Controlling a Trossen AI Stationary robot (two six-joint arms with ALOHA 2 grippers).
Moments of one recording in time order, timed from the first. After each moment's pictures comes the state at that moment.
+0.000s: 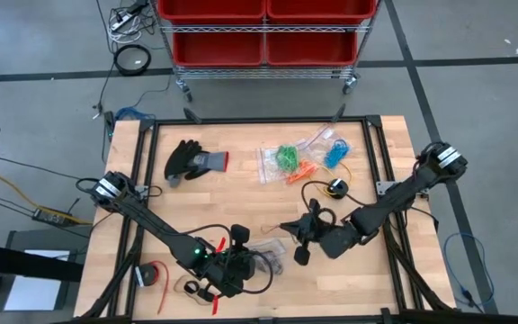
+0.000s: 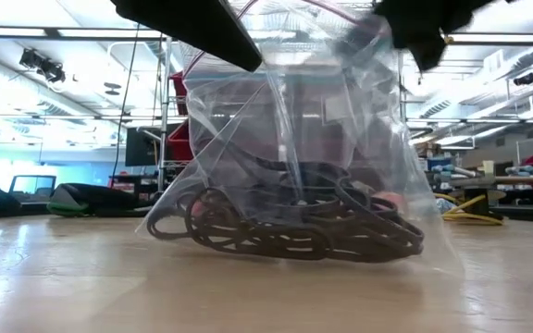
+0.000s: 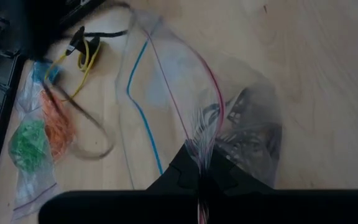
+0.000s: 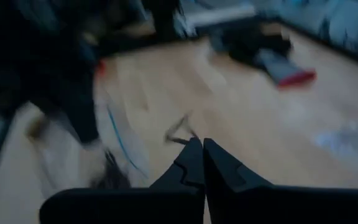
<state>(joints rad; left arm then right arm) -0.61 1.85 1.32 -0.39 -0.68 -0.06 0.59 1.51 0.85 0.12 0.79 0.50</state>
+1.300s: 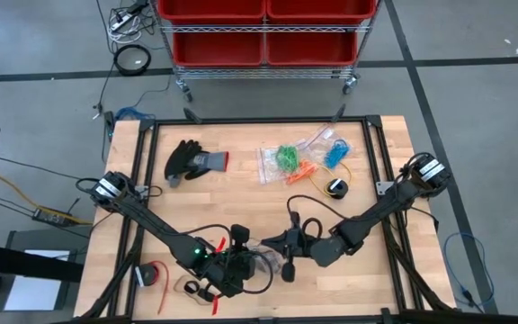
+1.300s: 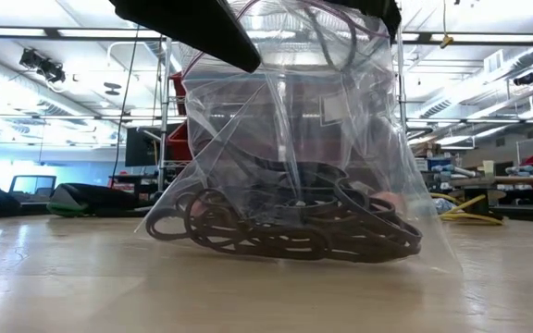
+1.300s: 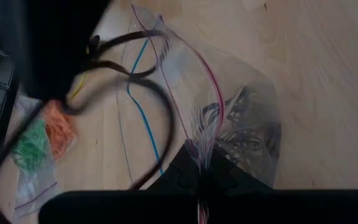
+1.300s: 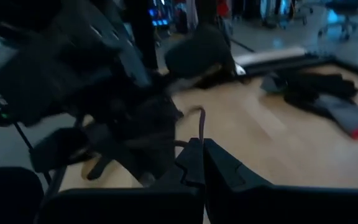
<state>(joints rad) -0.61 1.85 1.32 -0.39 -0.68 -0.06 0.59 1.72 0.97 0.47 0.73 0.32</state>
